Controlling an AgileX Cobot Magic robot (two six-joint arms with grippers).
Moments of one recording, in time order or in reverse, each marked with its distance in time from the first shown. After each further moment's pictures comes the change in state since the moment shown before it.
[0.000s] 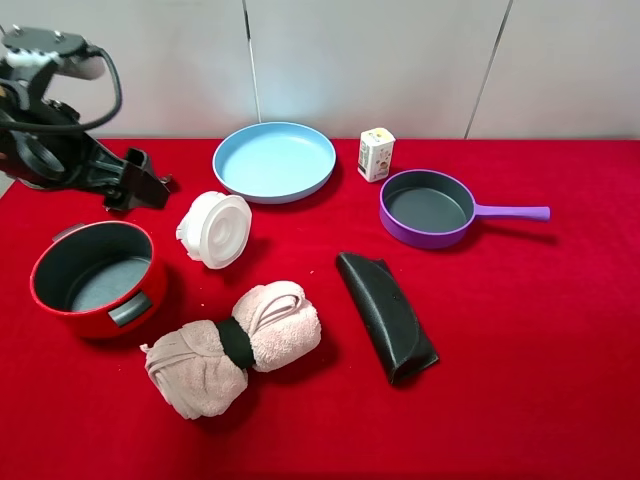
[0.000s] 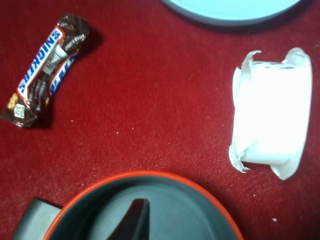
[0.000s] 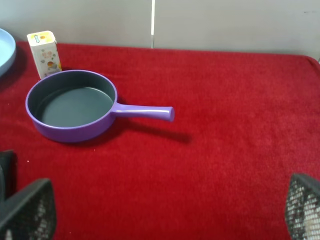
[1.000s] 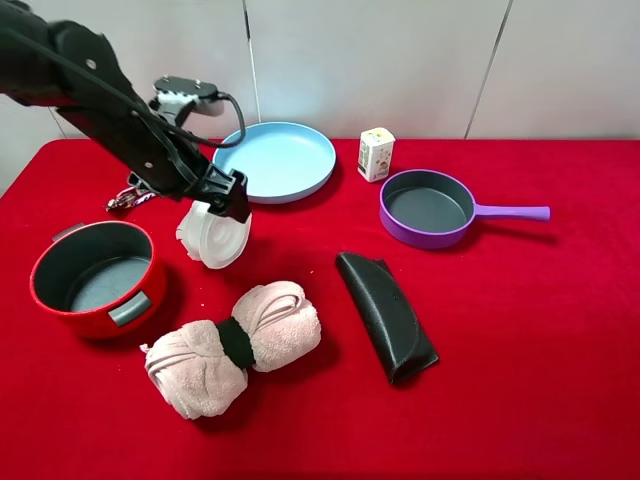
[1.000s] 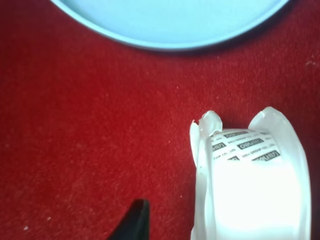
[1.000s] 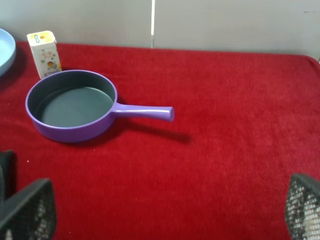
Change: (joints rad) left arm -0.134 0.440 -0.259 -0.025 -0.050 -0.007; right arm 0.000 0.000 0.000 0.000 0.000 0.000
